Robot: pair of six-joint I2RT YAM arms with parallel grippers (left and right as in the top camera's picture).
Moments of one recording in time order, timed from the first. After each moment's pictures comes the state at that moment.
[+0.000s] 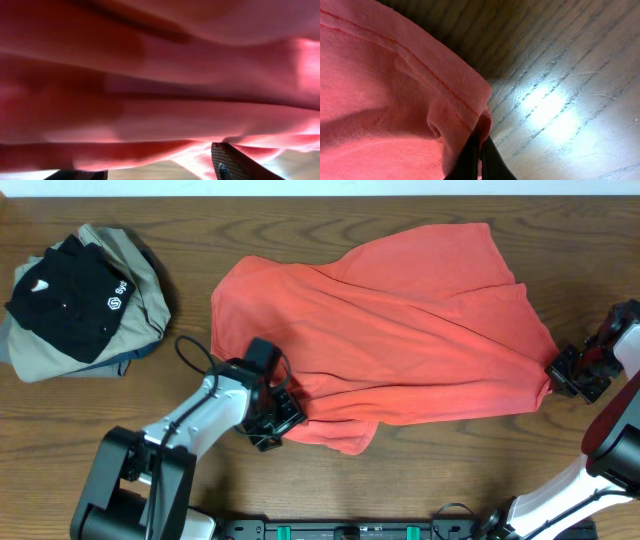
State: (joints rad) left arm -0.38 1.59 0.74 -0.67 0.41 -0.95; right arm -0.56 1.96 1.25 -0.88 -0.05 0.30
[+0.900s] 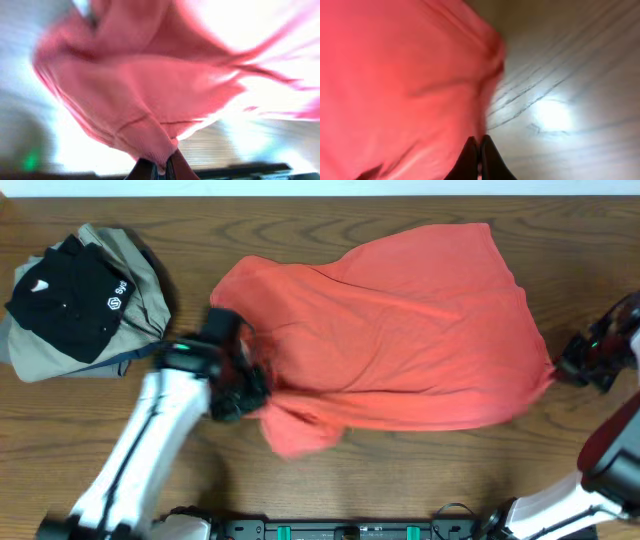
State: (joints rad) left arm -0.18 1.35 1.09 -1.14 0.34 -0.55; right arm -0.56 1.82 1.40 -1.13 -0.19 0.14
